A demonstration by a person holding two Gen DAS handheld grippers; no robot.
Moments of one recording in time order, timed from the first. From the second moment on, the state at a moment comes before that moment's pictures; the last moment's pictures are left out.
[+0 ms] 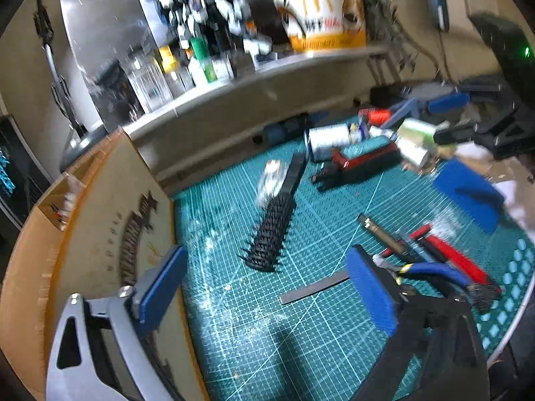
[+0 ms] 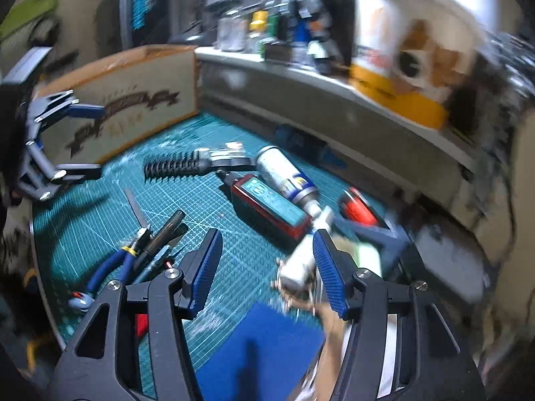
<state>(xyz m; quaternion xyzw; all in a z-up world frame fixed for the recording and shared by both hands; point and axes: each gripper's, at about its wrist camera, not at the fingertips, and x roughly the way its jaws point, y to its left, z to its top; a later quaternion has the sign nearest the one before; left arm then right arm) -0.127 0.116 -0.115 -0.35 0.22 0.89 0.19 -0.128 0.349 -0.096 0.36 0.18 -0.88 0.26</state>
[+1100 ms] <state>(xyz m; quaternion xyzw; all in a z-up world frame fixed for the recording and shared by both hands) -0.202 0.122 -0.169 -0.45 0.12 0.86 0.22 -0.216 0.331 -0.167 0.42 0.23 -0.80 0.36</state>
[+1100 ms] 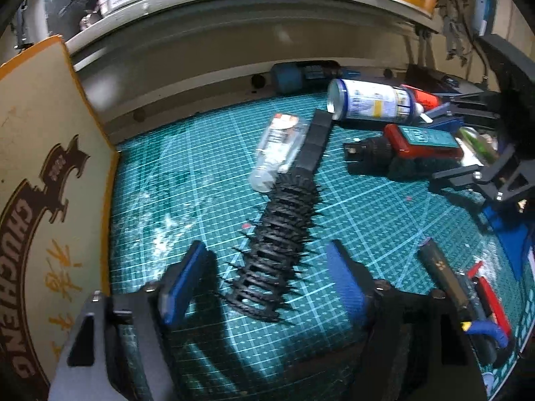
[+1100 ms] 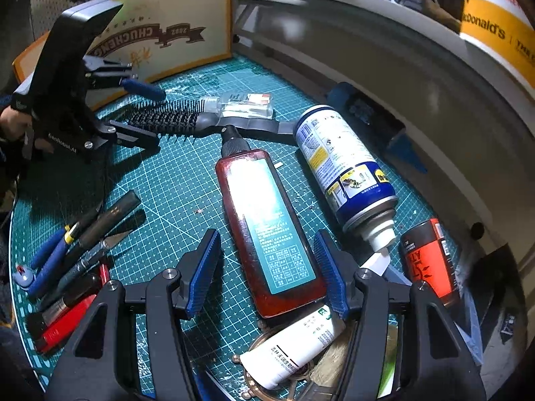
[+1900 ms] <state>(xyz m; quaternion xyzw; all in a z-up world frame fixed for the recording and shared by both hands) -0.214 0.140 -0.170 -0.44 0.15 0.86 0.21 -0.218 0.319 -0.168 0.42 0.20 -0.81 0.36</state>
